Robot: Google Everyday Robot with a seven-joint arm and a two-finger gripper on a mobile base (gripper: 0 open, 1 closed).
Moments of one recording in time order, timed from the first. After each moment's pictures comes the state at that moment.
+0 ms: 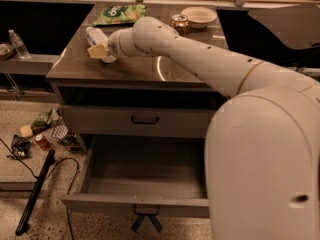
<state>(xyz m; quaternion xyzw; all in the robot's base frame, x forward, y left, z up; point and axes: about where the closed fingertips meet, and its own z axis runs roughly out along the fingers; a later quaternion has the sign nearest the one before) 0.800 0.181 0.851 -0.35 0.76 0.26 0.48</state>
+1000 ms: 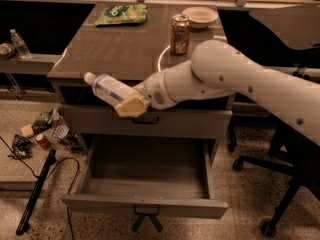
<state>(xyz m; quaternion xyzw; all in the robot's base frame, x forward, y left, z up) 0.560 0.082 0.830 -0.47 0.74 0.32 0.36</state>
